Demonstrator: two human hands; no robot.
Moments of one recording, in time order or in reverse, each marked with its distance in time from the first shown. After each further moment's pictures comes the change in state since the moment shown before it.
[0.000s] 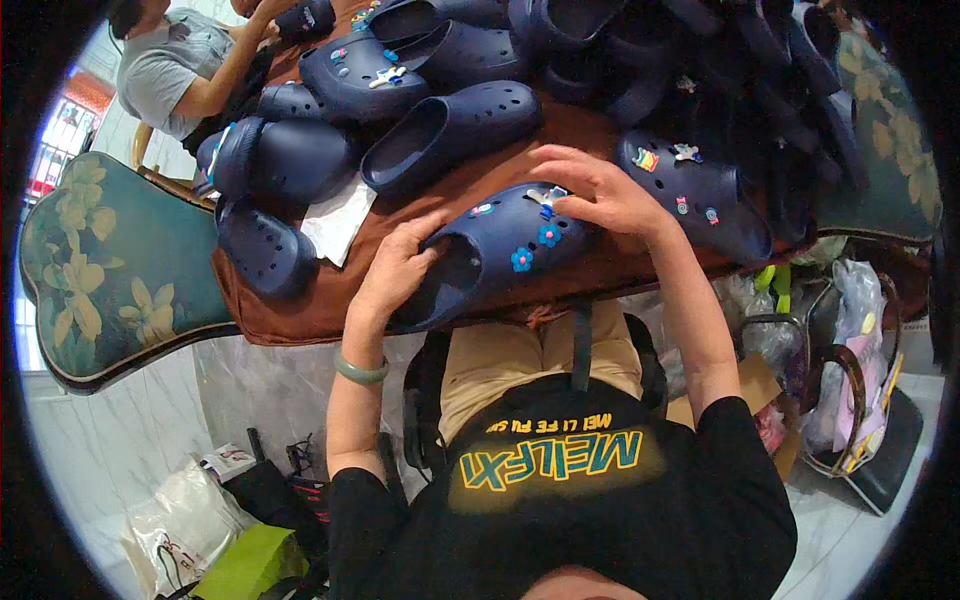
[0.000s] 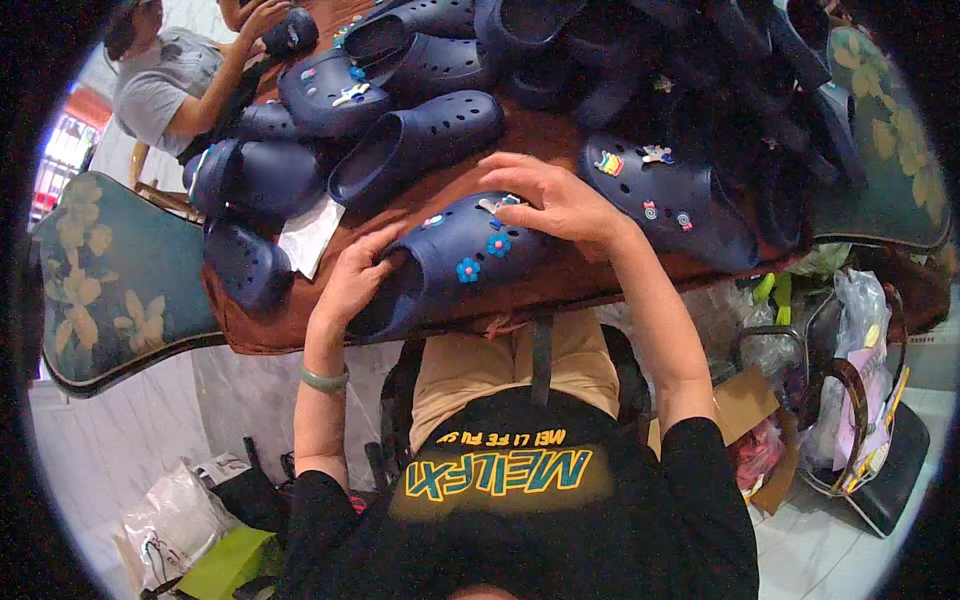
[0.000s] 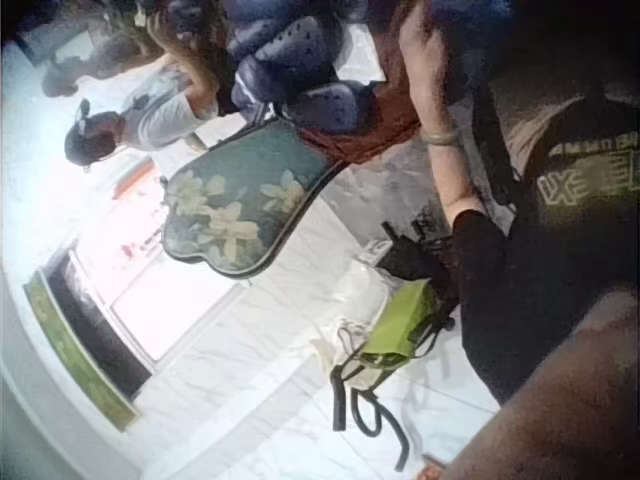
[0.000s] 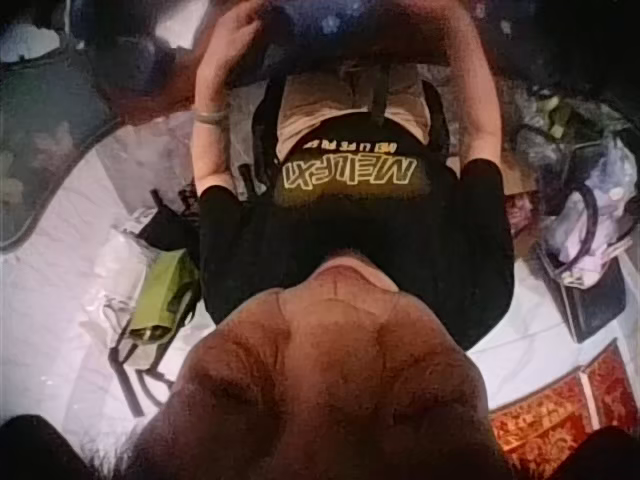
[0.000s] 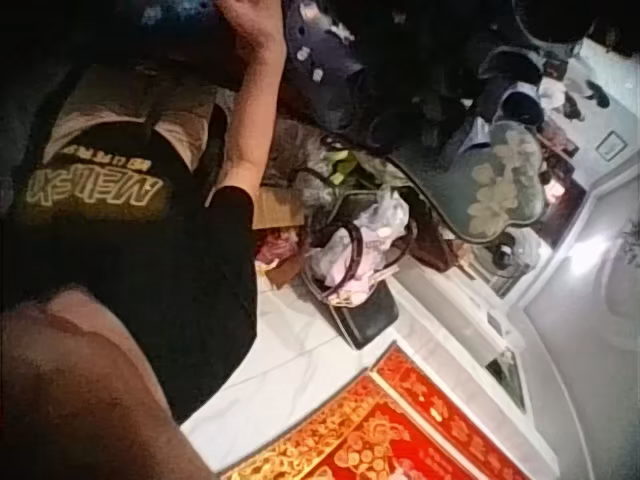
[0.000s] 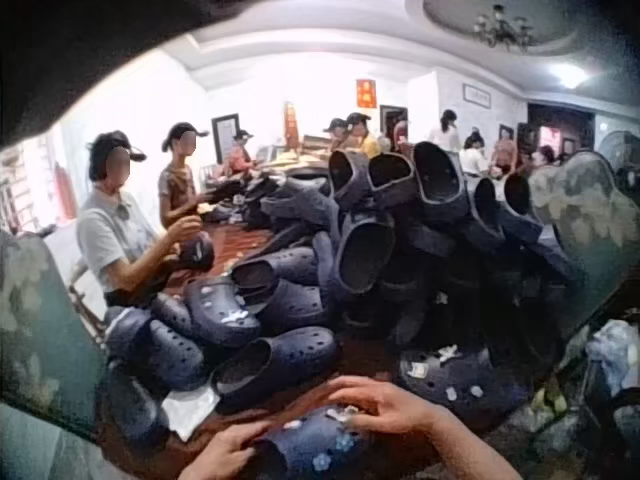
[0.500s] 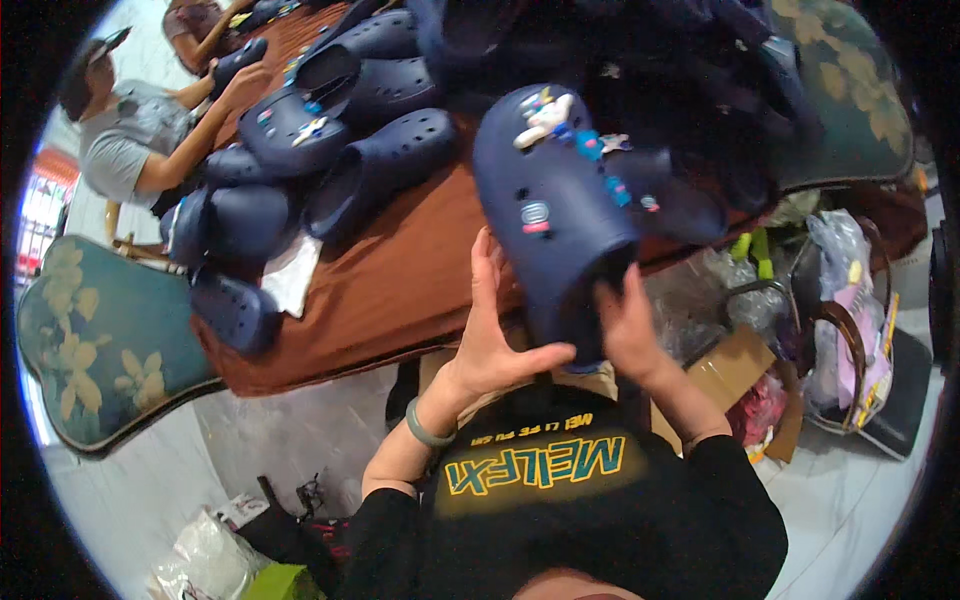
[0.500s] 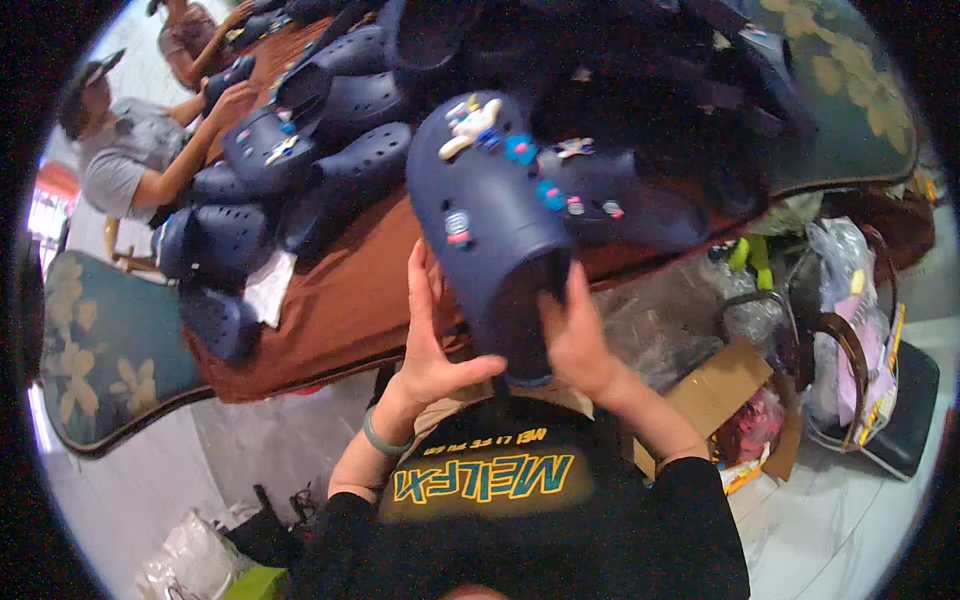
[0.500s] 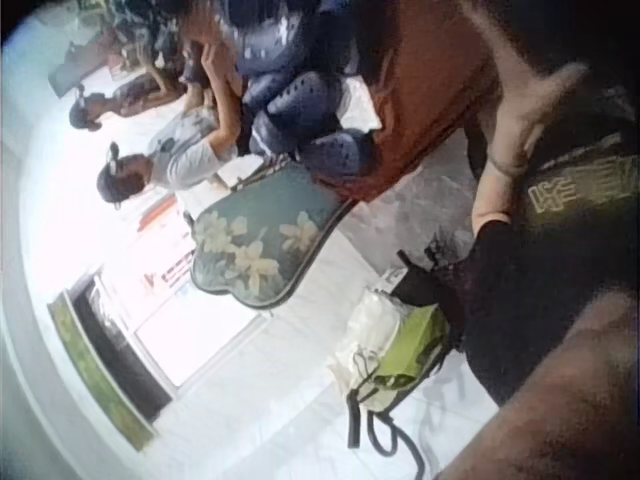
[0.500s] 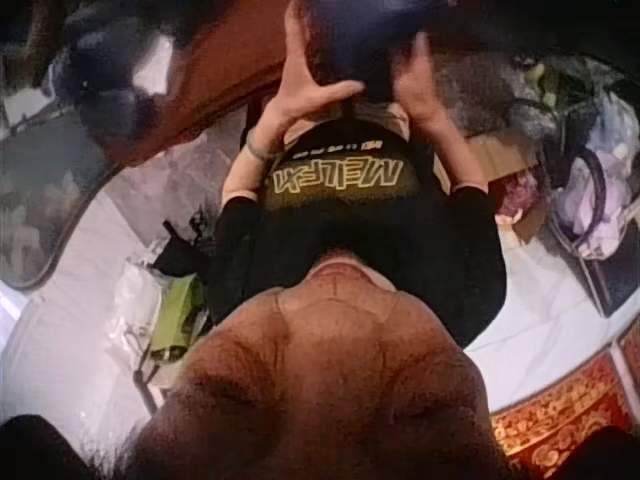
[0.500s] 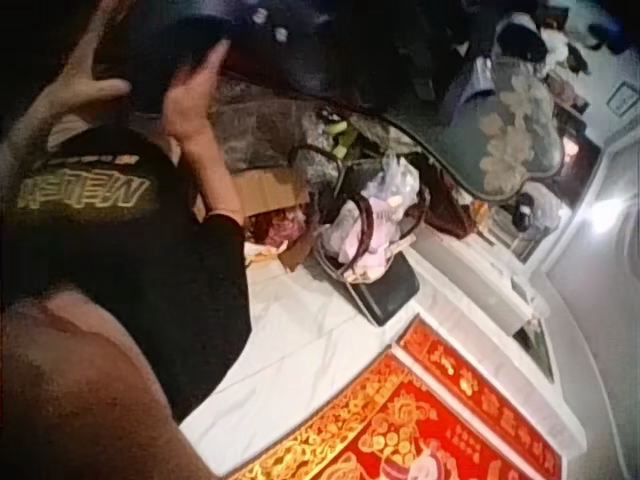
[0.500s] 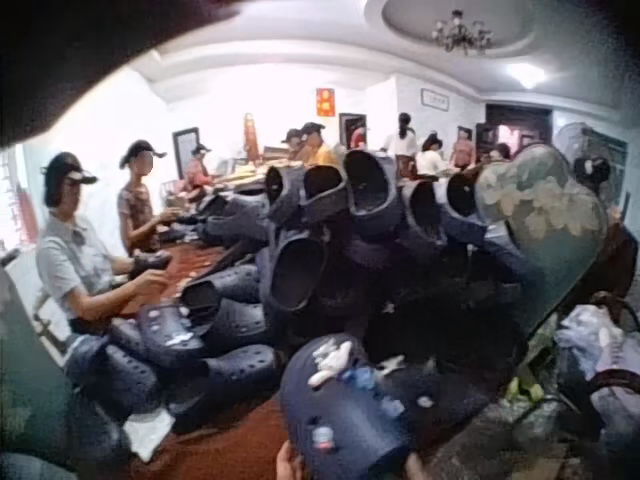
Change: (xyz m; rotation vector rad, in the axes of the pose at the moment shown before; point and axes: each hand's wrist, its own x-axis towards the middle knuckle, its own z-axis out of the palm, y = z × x) left_hand 0.026 0.088 0.174 -0.368 0.100 0.474; right_hand -0.151 -0.065 0.033 0.323 0.586 0.524
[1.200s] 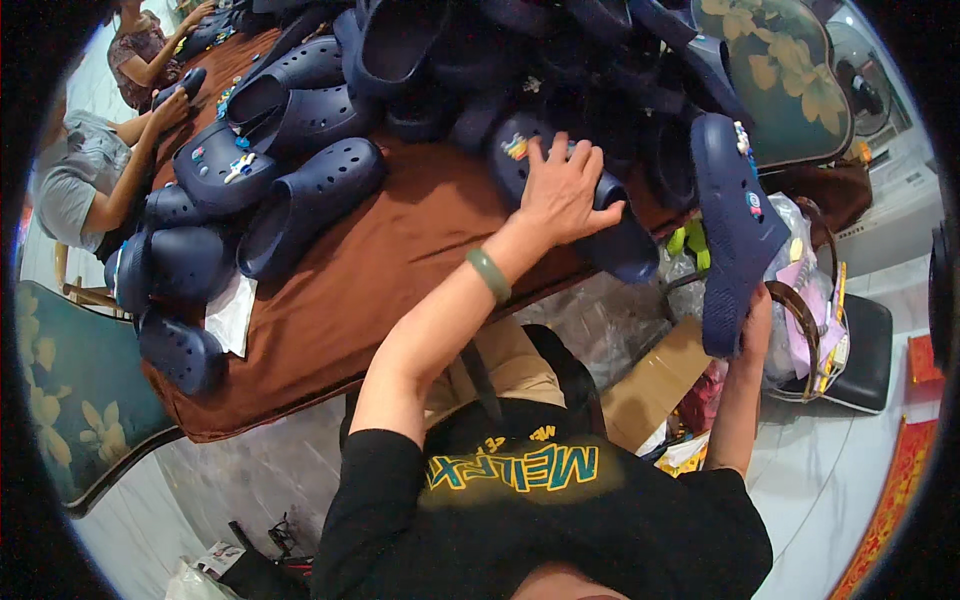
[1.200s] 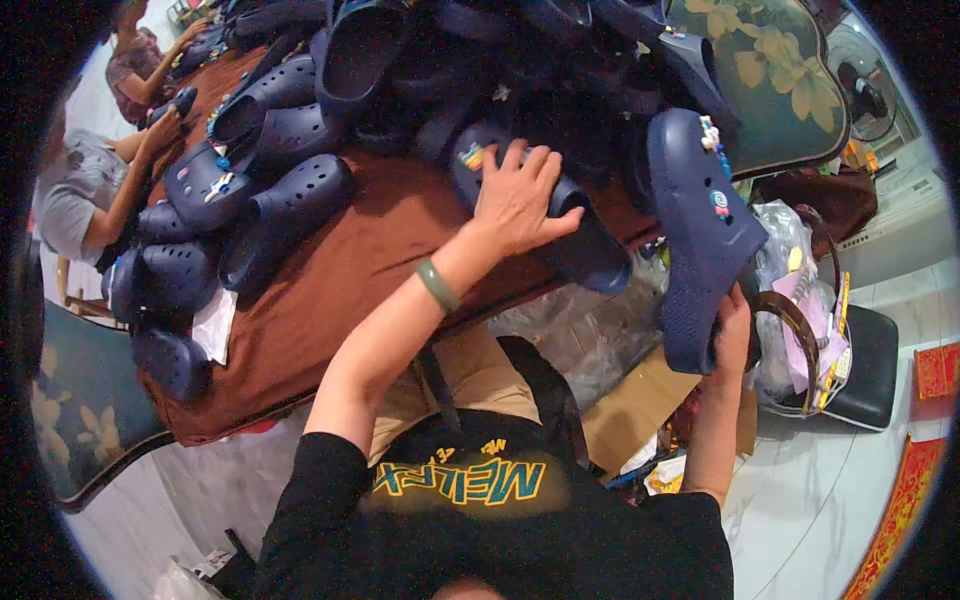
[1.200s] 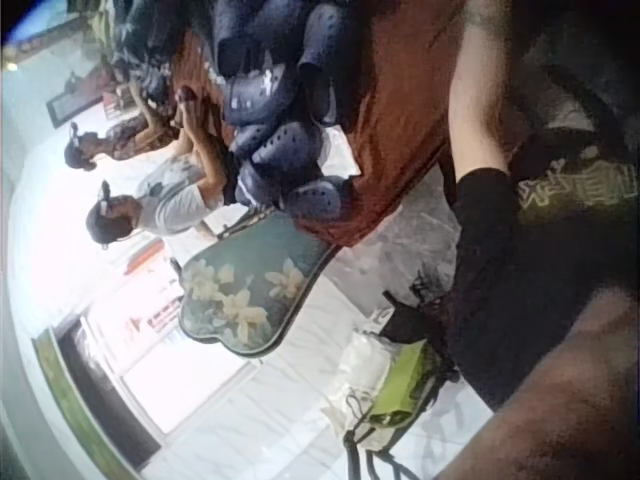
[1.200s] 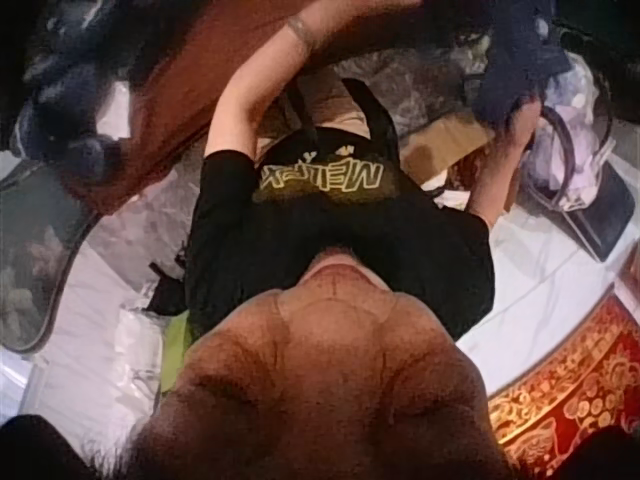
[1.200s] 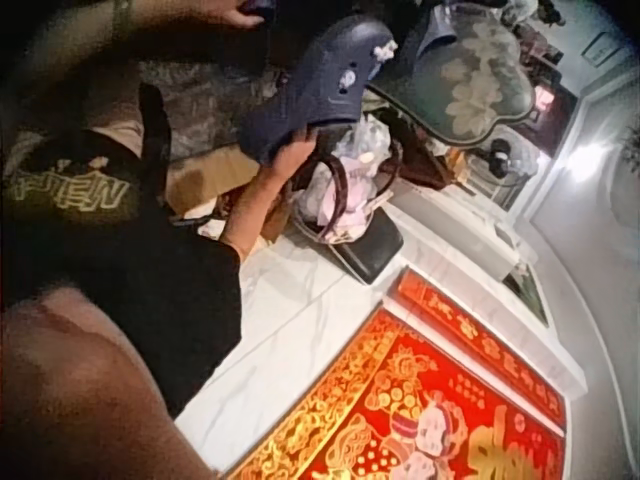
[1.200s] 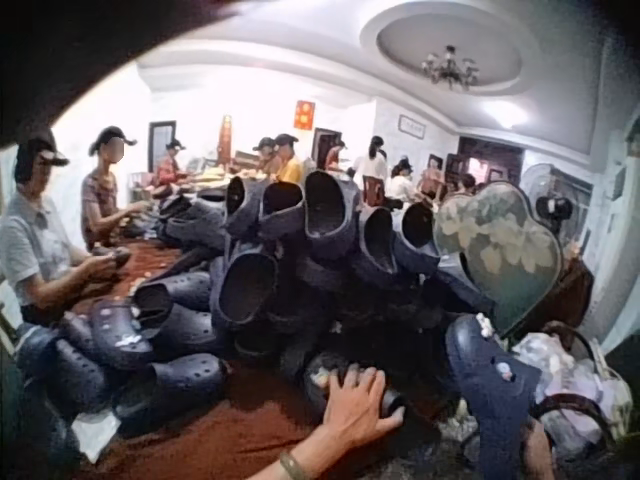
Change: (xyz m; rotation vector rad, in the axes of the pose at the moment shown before) left_hand 0.188 -0.080 0.099 1.138 -0.131 0.592; right_hand -0.057 -0.020 -0.235 0.074 0.527 0.064
